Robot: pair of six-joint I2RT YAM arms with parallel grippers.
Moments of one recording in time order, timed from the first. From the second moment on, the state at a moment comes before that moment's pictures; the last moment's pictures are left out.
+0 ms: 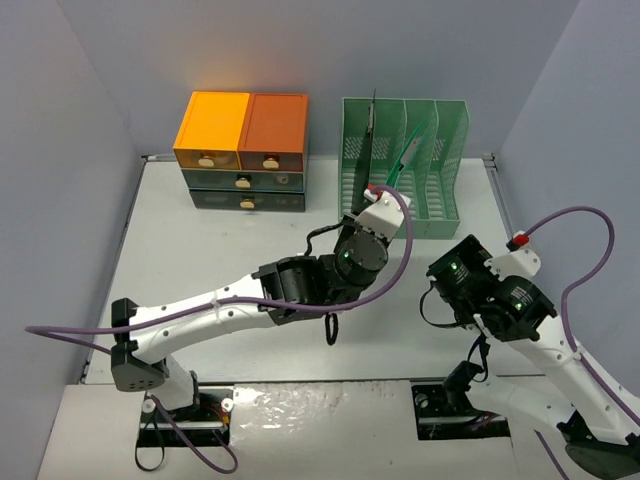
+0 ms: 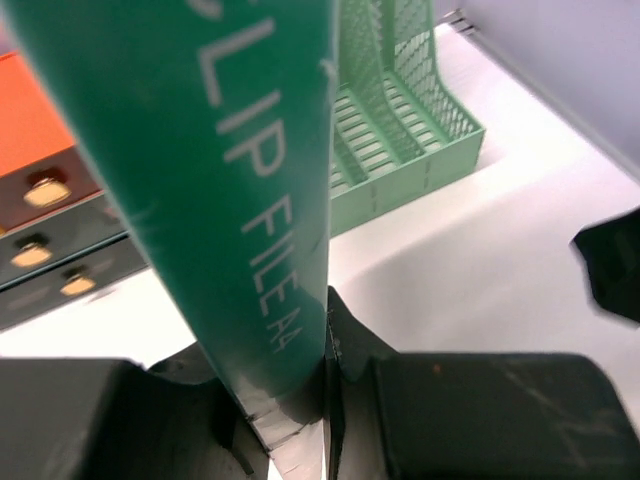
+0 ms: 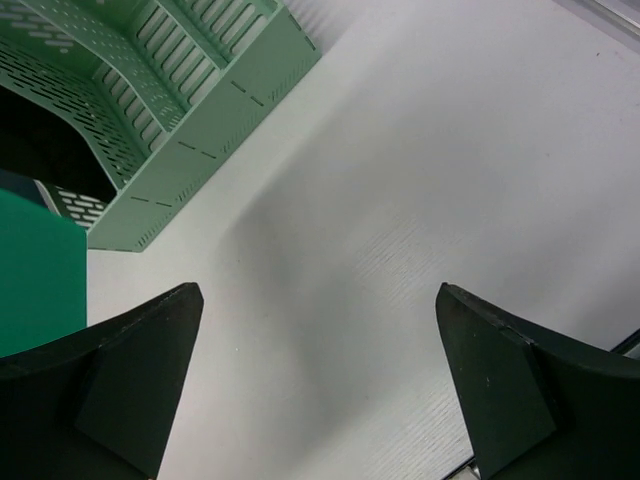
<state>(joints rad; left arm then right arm) -1.33 1.58 1.74 -0.48 -0.87 -0.12 0.75 0.85 1.10 -1.35 0.89 1.46</state>
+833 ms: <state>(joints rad) -1.13 2.10 2.26 -0.45 -0.73 0.00 0.75 0.66 0.91 -1.34 0.61 1.44</state>
